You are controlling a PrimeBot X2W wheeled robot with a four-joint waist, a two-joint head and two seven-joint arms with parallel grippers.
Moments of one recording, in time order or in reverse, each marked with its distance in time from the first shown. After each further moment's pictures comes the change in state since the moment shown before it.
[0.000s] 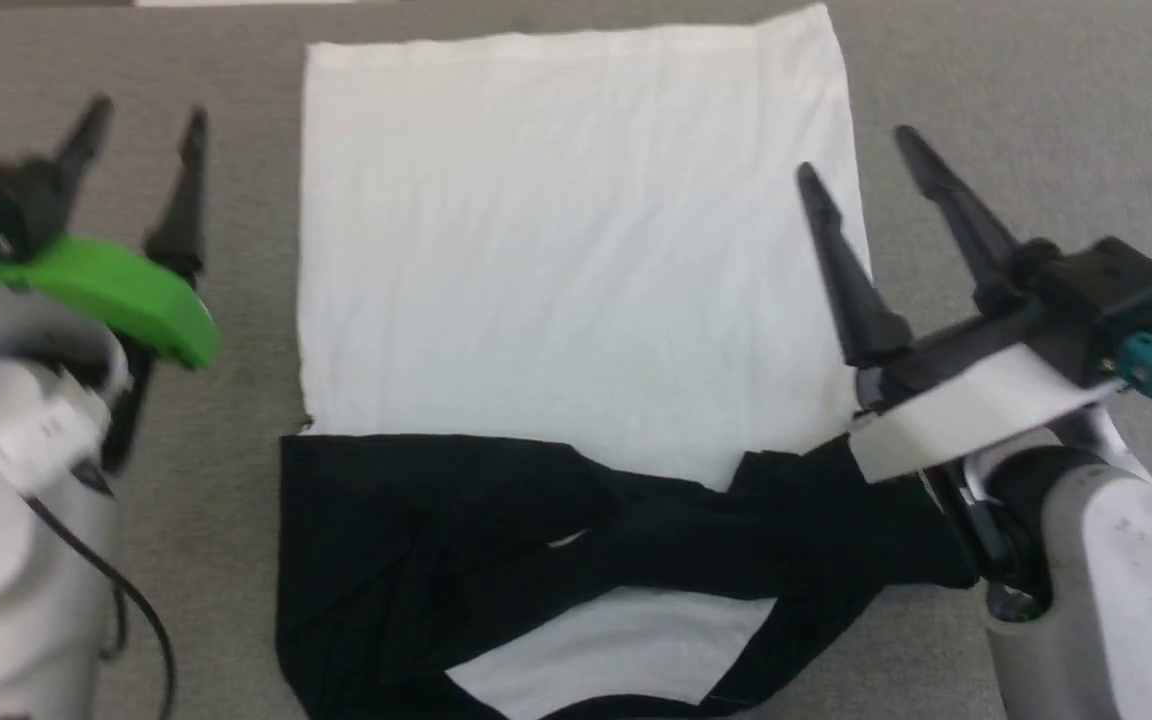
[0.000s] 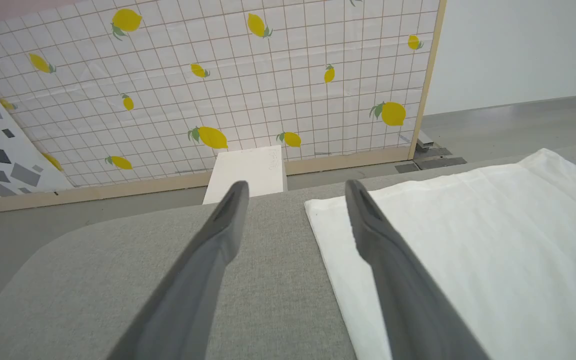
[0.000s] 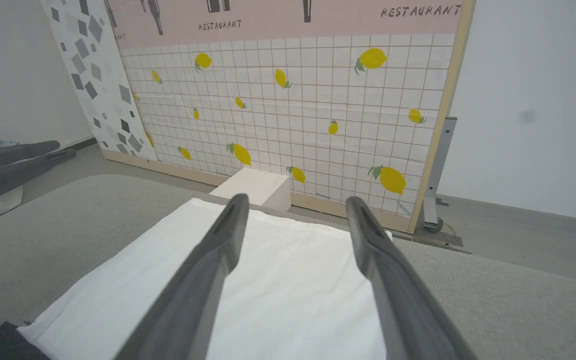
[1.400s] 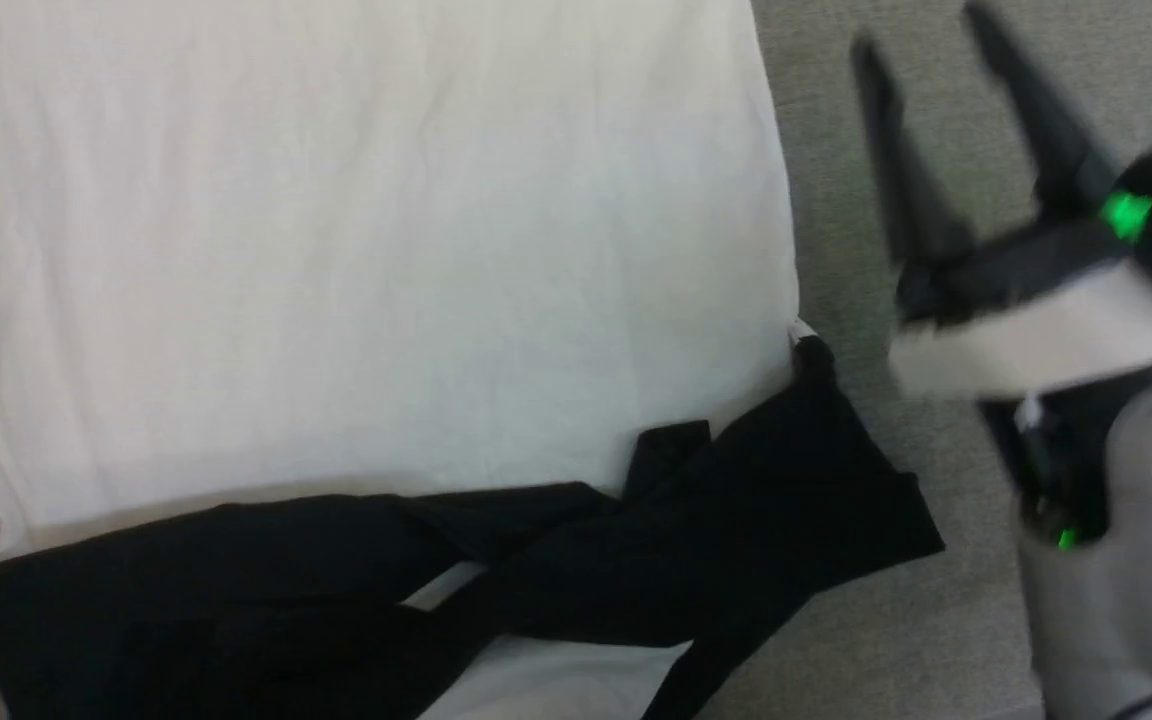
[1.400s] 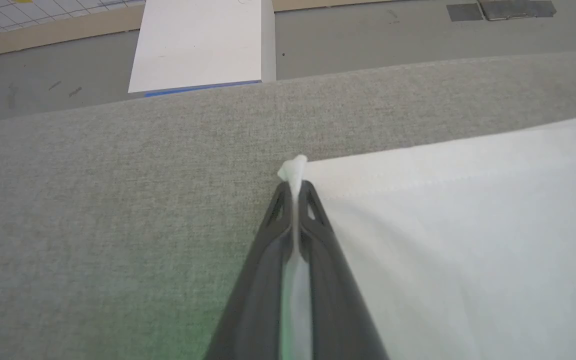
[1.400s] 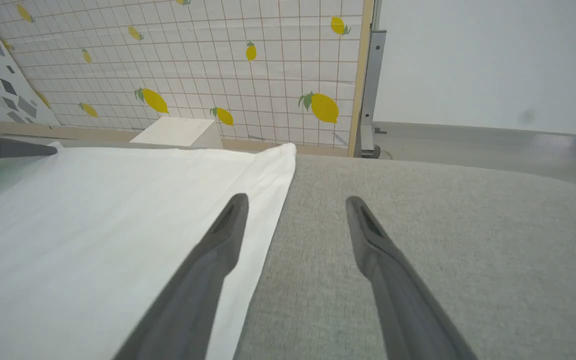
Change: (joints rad) left arm -0.439 0.221 -0.014 0.032 -0.086 0.206 0.701; right arm -0.106 0.003 -0.039 -0.052 0.052 0.000 -0.029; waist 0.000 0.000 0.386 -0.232
